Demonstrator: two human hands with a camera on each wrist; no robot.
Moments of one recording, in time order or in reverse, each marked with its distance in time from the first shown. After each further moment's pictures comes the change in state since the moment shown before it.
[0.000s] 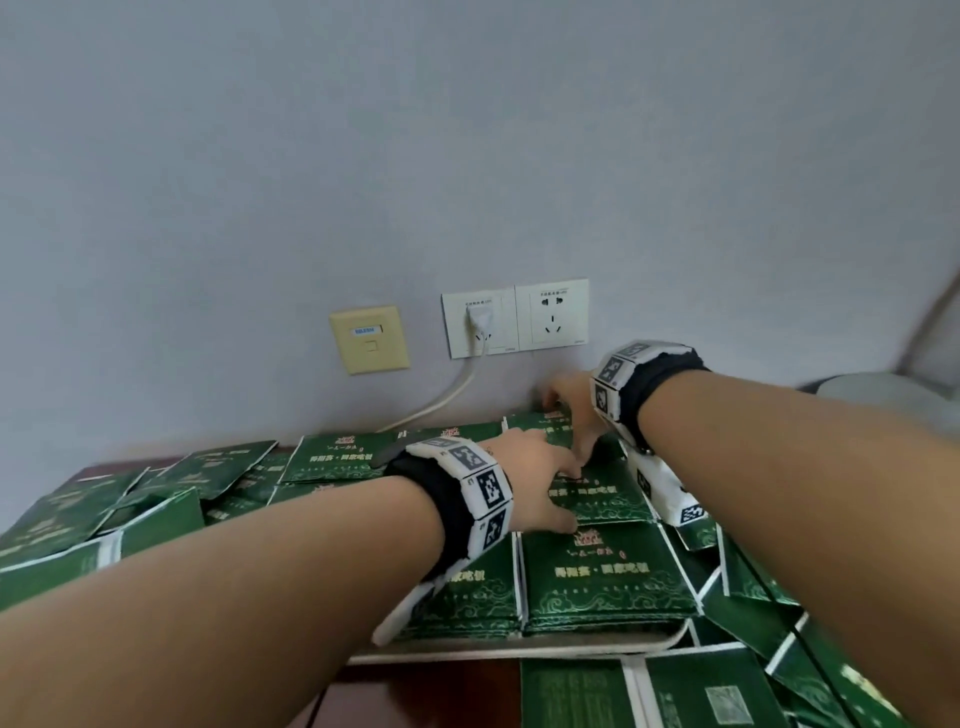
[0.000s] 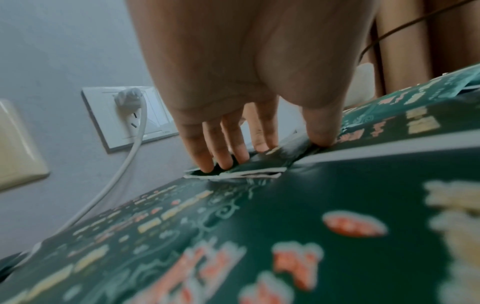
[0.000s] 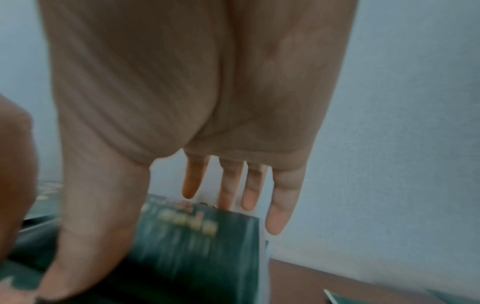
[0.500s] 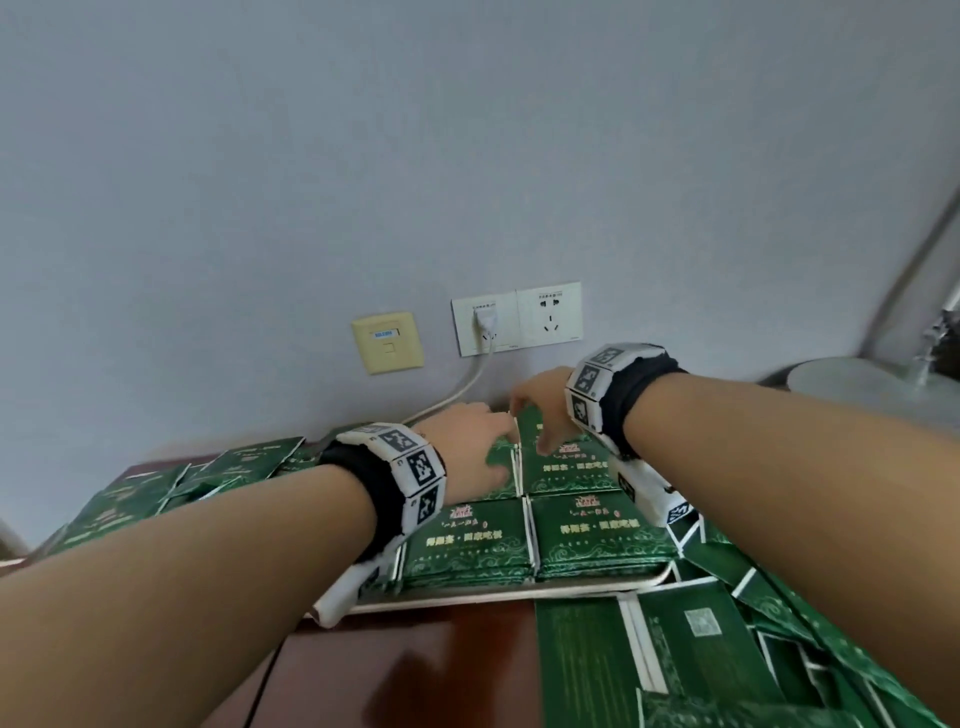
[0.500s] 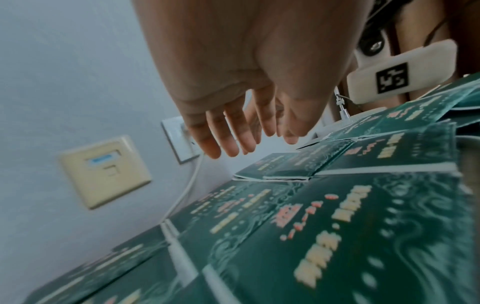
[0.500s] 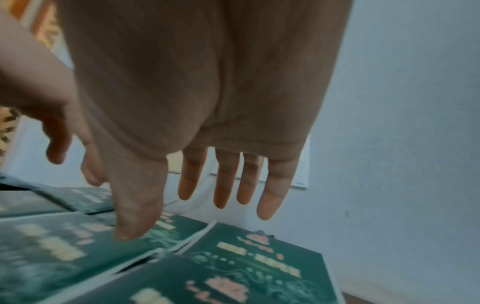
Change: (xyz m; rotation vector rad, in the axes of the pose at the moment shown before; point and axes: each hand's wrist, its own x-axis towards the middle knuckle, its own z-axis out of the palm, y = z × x) left_hand -0.071 -0.024 -0.025 0.009 0.121 -0.076; right_hand -0.053 -0.050 -0.010 0.000 0.037 -0.132
